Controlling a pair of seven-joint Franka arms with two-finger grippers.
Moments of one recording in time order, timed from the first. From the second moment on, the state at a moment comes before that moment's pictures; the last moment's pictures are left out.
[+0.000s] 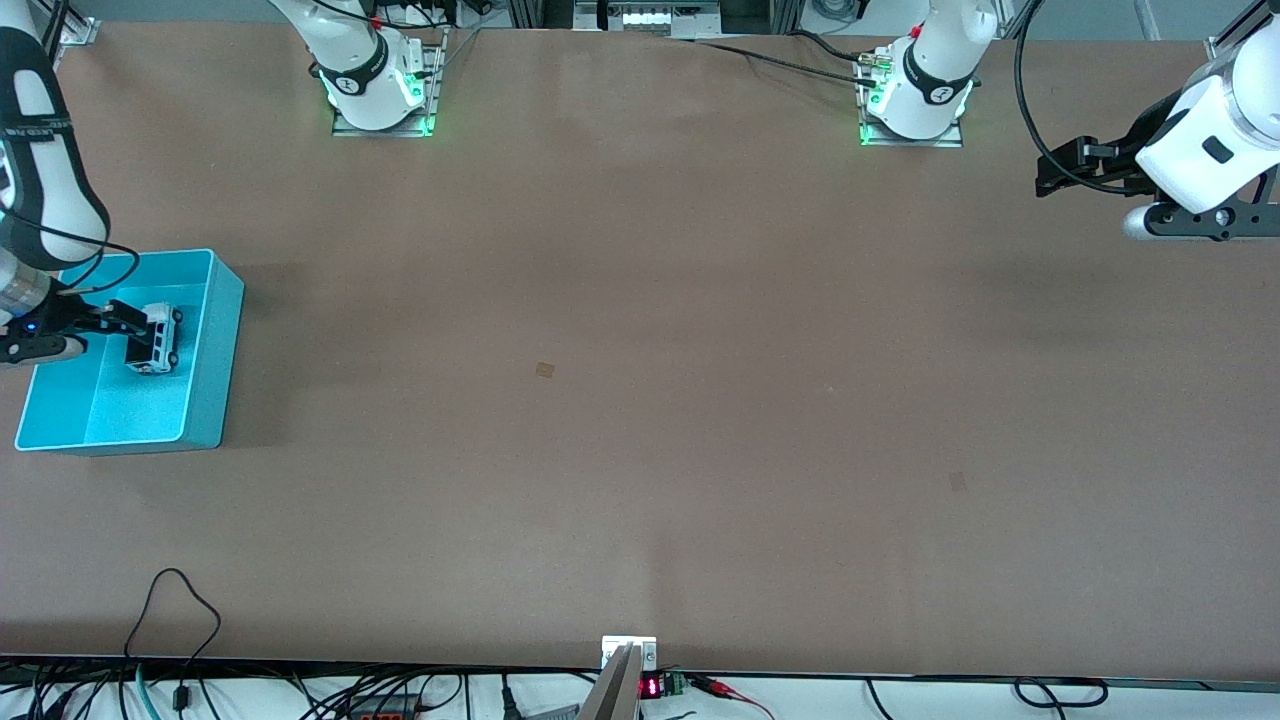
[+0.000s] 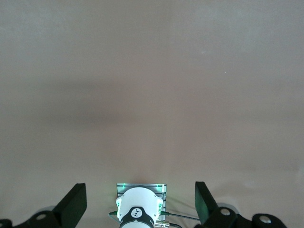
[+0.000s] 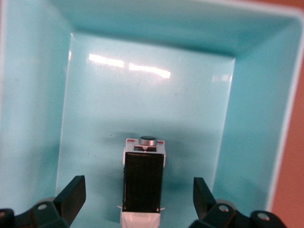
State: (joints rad) left arm 0.00 0.02 -0.09 -1.52 -0.02 1.28 -0.11; right arm -0.43 0.35 -0.05 -2.00 0.00 2.43 -0.72
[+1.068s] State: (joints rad) left arm 0.00 0.05 -0.08 -1.52 -0.02 1.28 -0.11; right arm -0.12 0.11 -0.02 -1.71 0.00 1.85 -0.38
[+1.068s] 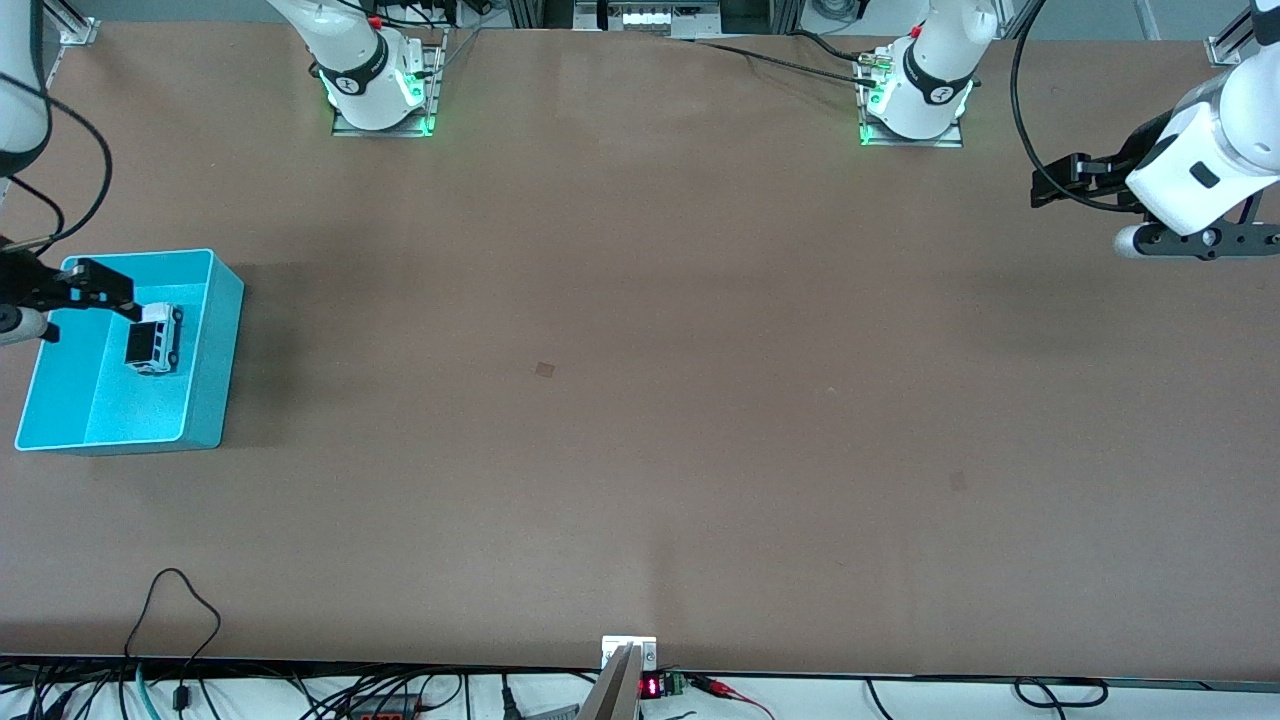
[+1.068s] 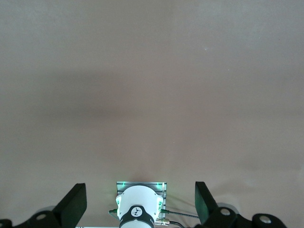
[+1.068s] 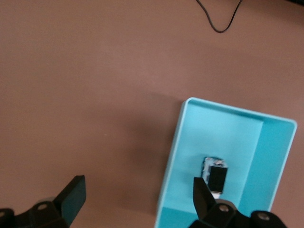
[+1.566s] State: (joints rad) left arm 0.00 0.05 -0.08 -1.51 -0.02 1.28 -0.11; right arm 0.00 0.00 0.00 -1.72 0.00 1.76 0.02
